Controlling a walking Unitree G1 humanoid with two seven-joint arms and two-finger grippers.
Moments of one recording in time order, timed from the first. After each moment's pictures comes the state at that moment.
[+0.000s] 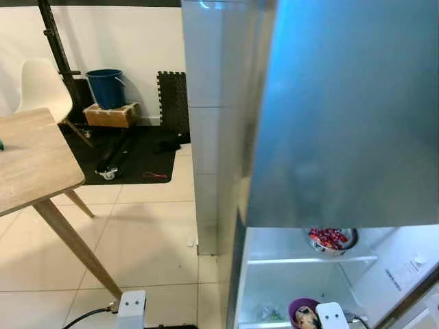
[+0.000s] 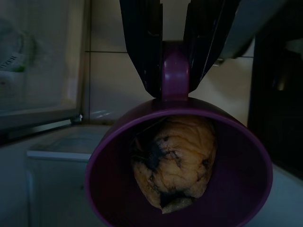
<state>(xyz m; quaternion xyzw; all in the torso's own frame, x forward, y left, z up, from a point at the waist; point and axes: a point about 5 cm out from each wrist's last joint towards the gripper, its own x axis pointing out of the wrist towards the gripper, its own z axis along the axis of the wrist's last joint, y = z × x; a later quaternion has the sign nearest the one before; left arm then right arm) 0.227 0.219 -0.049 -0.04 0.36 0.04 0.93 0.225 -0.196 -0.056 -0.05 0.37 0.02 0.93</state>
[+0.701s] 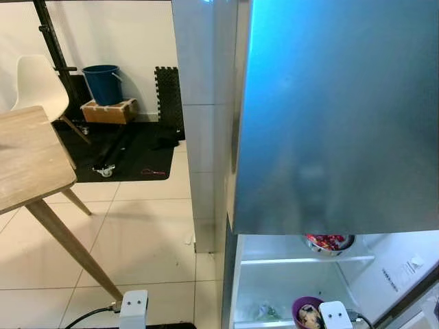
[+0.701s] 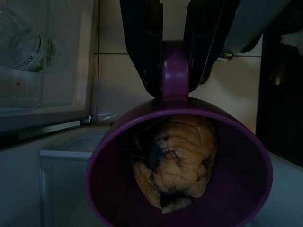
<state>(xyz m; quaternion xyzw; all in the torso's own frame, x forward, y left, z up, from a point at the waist) 0.230 0.218 -0.047 -0.04 0.35 0.04 0.93 0.228 -0.195 -0.054 -0.05 0.36 0.02 0.93</state>
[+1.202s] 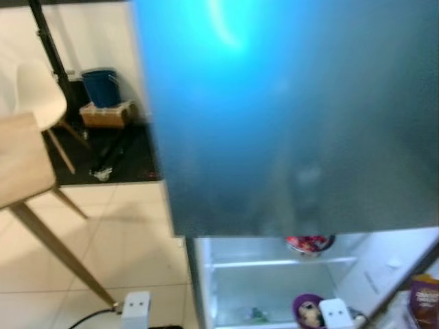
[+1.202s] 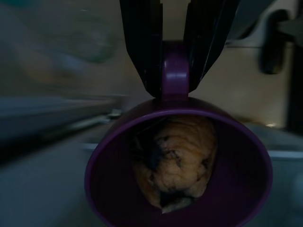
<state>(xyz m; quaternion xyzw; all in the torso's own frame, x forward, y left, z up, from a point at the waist) 0.235 0.217 -0.044 -0.04 0.34 0.04 0.94 0.232 -0.201 -0.050 -0.05 0.35 0.01 0.93</state>
